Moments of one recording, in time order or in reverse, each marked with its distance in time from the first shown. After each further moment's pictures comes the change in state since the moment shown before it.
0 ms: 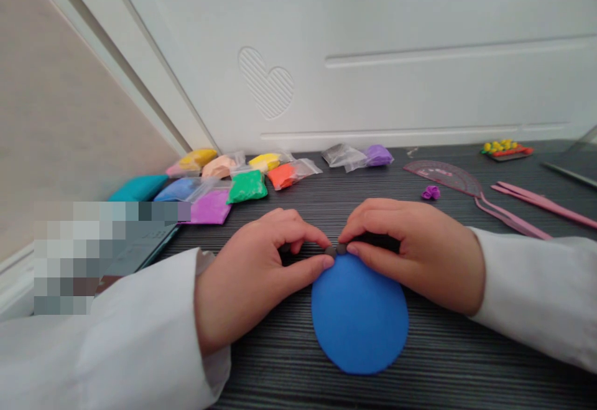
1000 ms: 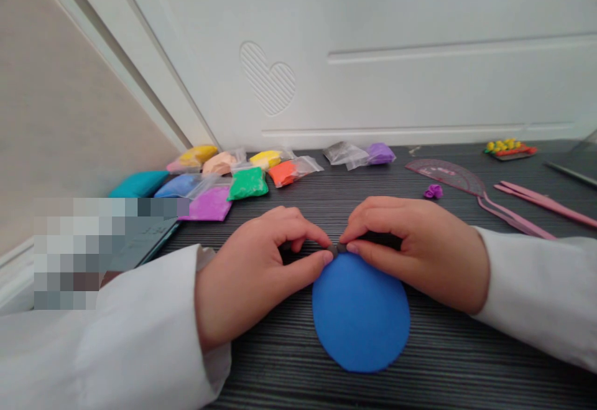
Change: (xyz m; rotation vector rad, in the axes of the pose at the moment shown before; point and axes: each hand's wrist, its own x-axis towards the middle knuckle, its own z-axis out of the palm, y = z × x) left_hand 0.000 0.002 -0.001 0.009 -0.008 0.004; right_hand 0.001 0.004 0.002 0.017 0.014 -0.029
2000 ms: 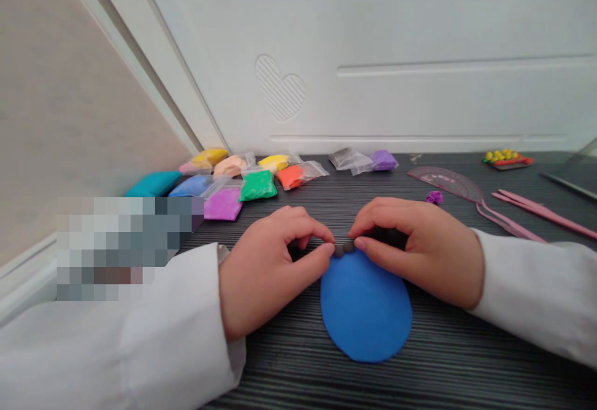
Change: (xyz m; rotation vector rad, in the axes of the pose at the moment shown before) left_hand -0.002 0.010 0.000 0.009 0.075 -0.052; right_hand 0.000 -0.004 0.000 0.008 0.049 0.069
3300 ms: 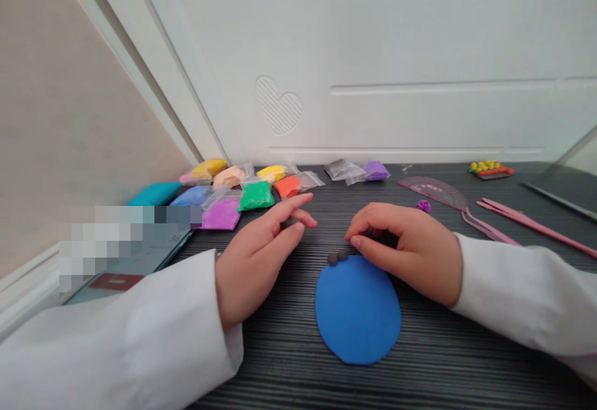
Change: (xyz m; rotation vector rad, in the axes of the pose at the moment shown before) left_hand 0.001 -0.012 0.000 -0.388 0.087 -0.148; right_hand 0.001 0.003 0.000 0.051 0.067 0.029
